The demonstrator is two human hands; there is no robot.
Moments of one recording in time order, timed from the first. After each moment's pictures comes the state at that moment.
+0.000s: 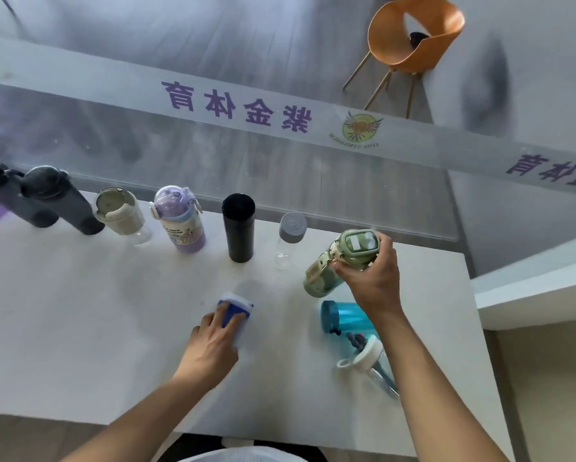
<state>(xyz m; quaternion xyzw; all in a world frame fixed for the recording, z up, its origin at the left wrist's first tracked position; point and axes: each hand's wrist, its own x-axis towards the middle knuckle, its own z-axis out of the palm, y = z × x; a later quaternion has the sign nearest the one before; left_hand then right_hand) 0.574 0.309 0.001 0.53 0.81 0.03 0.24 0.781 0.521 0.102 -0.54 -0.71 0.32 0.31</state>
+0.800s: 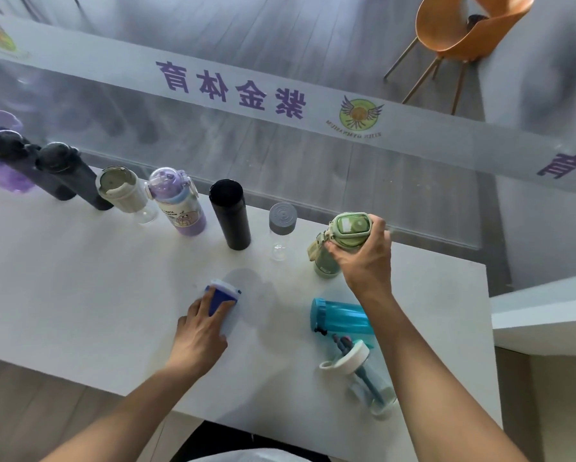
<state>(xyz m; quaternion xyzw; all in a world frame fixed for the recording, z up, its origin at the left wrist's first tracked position) 0.609 0.317 -0.008 0.44 0.87 -0.01 0.24 0.788 0.579 0.079 -0.52 -0.75 0.30 0.27</state>
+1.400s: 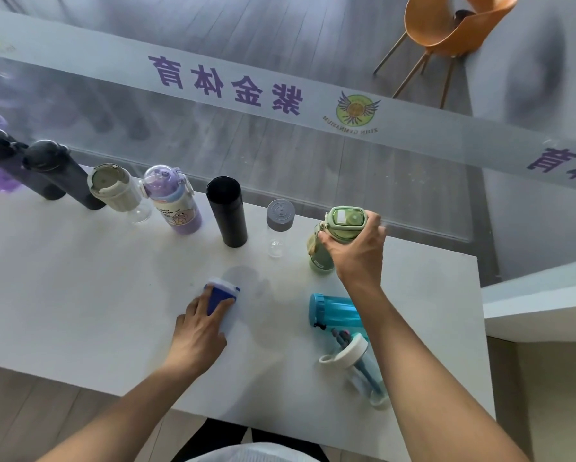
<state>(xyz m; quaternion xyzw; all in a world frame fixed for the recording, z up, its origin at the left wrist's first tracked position) 0.607 0.315 -0.003 0.45 0.86 0.00 0.24 0.773 0.571 0.082 -0.57 -0.72 0.28 0.28</state>
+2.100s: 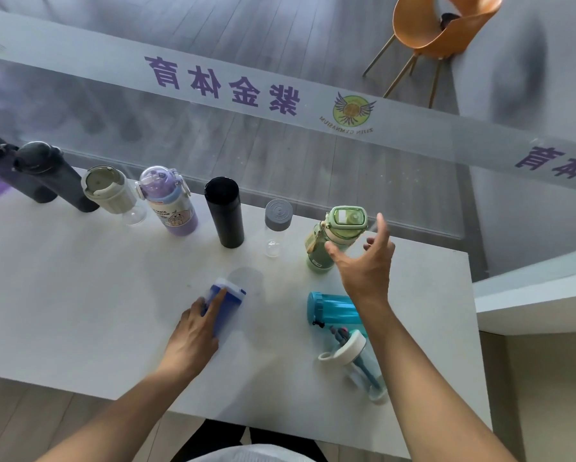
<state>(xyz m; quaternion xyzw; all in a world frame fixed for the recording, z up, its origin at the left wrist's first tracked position) 0.601 0.307 -0.004 0.43 0.86 0.06 0.28 0.796 0.551 0.083 -0.60 -0.69 0.29 0.28</state>
